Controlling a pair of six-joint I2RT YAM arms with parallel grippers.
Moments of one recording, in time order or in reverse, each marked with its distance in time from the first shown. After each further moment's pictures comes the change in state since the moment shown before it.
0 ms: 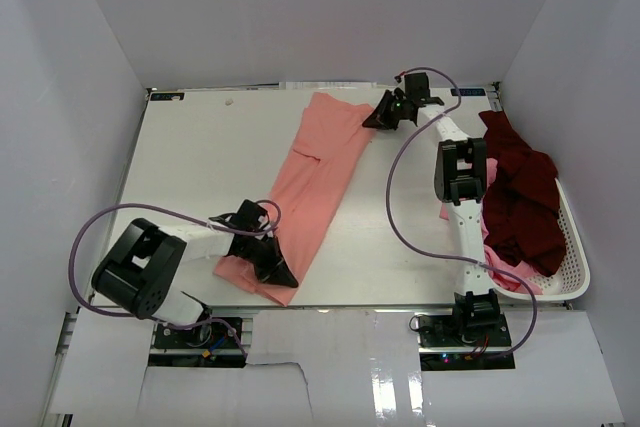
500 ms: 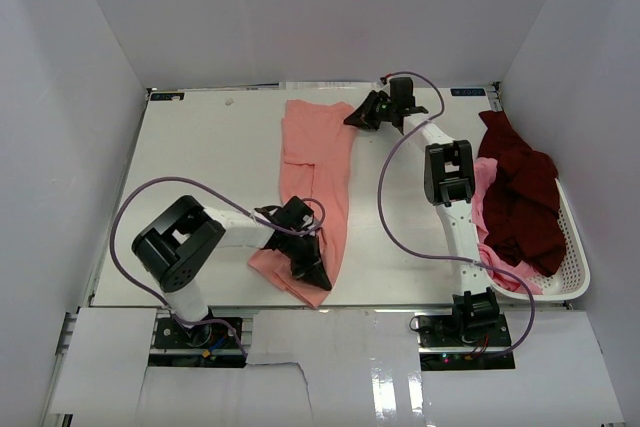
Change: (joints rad) left arm -0.299 0.239 0.225 0.101 0.029 -0.114; right arm 0.068 0.078 0.006 0.277 -0.106 0.209
